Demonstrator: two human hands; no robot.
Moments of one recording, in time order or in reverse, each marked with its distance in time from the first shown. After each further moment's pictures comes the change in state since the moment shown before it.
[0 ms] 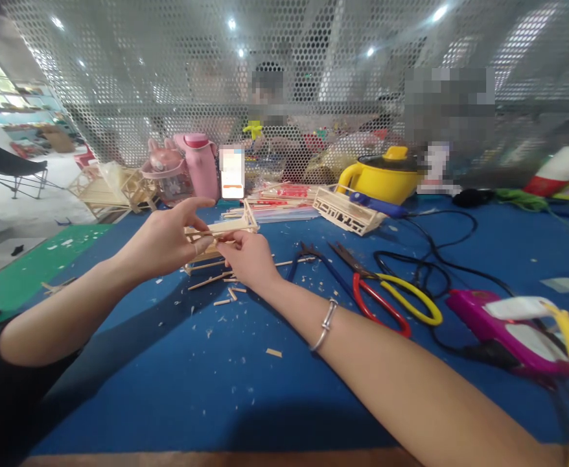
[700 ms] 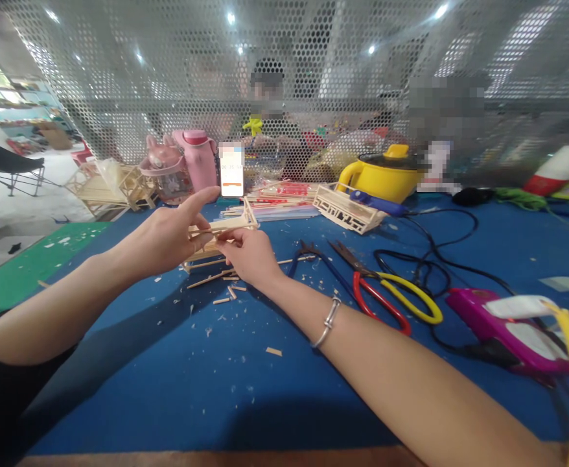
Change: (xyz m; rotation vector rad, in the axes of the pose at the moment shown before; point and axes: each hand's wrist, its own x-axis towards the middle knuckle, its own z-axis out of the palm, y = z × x) left_hand 0.003 -0.002 0.000 0.067 -0.063 0.110; right_hand -0.001 -0.007 -0.004 -0.093 -0.013 -0.012
